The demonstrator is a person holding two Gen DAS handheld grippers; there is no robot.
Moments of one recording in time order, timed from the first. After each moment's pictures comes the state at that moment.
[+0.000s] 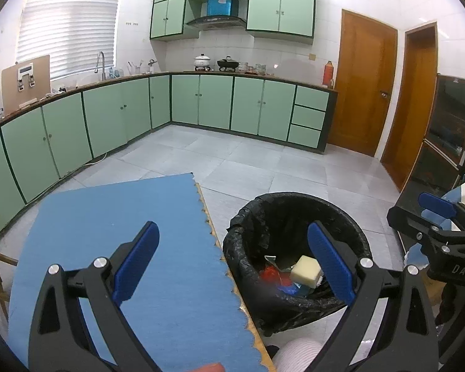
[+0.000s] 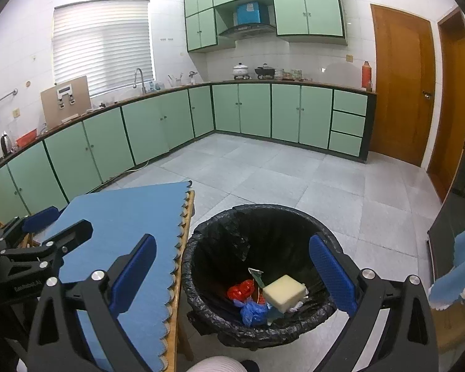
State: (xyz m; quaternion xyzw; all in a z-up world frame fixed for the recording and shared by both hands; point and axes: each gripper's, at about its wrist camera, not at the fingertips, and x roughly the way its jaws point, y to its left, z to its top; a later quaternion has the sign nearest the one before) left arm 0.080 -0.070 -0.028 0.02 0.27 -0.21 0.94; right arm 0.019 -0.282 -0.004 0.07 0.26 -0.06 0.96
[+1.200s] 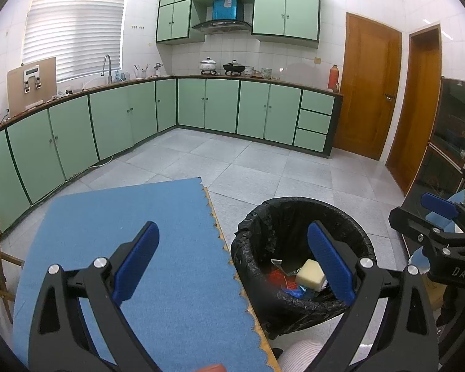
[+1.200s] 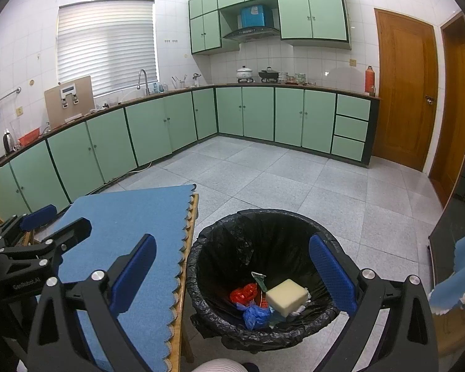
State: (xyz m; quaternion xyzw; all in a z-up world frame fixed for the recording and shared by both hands) left arm 0.074 -0.062 -0.018 0.02 0.26 -0.20 0.94; right arm 0.019 -0.278 0.000 0.06 0.26 -0.06 0.96
